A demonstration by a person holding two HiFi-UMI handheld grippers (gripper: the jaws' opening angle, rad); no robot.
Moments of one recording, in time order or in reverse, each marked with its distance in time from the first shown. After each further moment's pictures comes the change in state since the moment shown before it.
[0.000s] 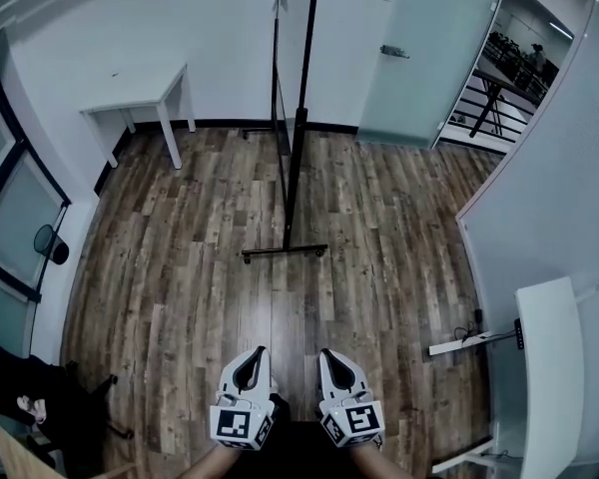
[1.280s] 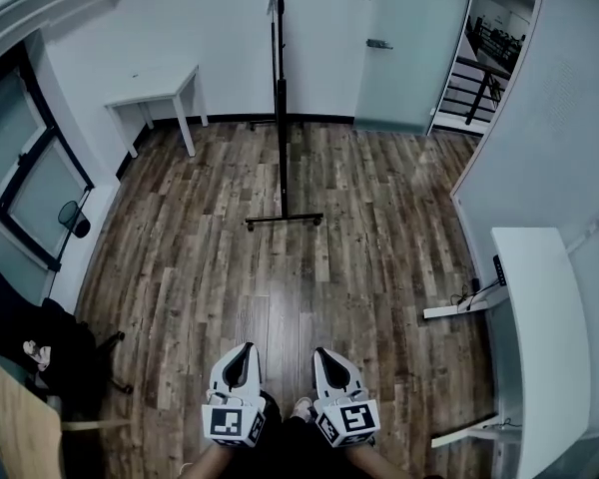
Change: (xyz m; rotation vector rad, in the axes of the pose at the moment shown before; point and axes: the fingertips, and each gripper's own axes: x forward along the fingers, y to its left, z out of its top) left arm -0.270 -0.208 -0.048 0.086 -0.038 0.107; right arm -0.337 0.047 -0.049 0.042 -0.039 0.048
